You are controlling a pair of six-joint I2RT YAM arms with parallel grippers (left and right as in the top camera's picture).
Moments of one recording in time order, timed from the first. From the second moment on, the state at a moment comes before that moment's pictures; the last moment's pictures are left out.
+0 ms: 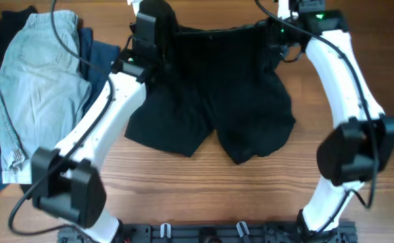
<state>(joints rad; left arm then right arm) -0.38 1.76 1.46 -0.11 -0.34 -0.47 0.12 2.02 1.86 -0.79 -0.02 0.05</state>
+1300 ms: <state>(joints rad) -0.32 1.63 1.48 -0.76 -0.17 -0.47 -0.06 1.88 1.22 -0.88 -0.16 0.32</state>
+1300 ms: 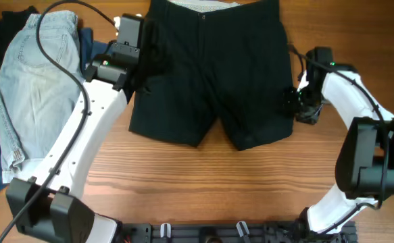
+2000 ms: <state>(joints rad) -0.32 1.79 1.48 -0.58 -0.08 -0.47 -0.31 1.91 1.29 -0.20 -0.15 0.31</state>
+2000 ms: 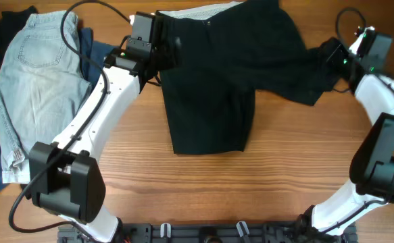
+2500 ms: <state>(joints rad) 0.00 1.61 1.48 -0.61 -0.05 -0.50 0.27 1.72 1.20 -0.98 -0.28 0.43</state>
